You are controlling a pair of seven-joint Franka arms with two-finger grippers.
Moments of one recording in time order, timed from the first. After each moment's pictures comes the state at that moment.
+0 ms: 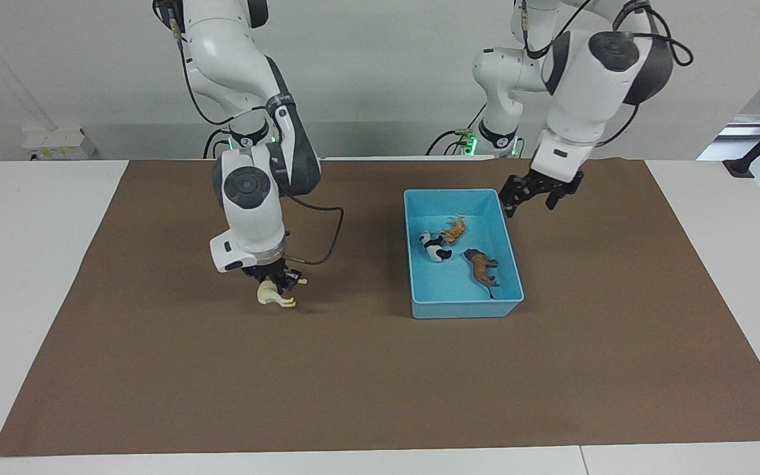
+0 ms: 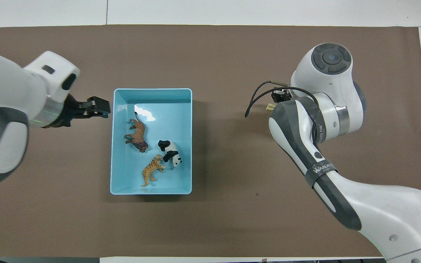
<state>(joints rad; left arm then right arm) -0.18 -0.04 -0.02 -1.78 -0.02 1.78 -0.31 0.44 0.37 -0.18 -1.62 -0.01 1.91 0.66</state>
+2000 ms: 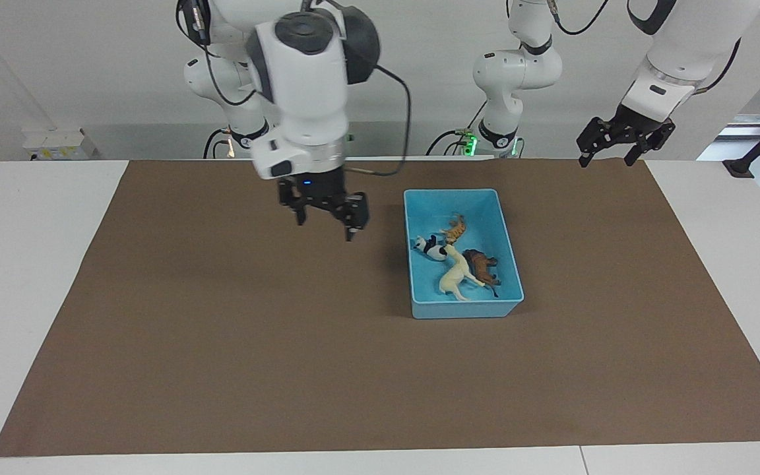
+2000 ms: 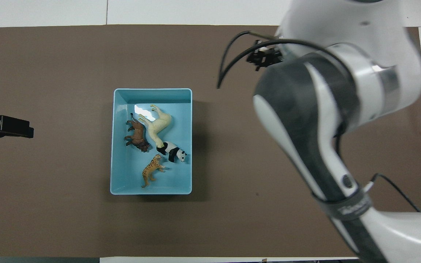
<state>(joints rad) -0.01 -0.14 -0.04 -1.72 -0.02 1.55 0.00 0.46 0.43 -0.23 -1.05 0.06 1.52 0.58</state>
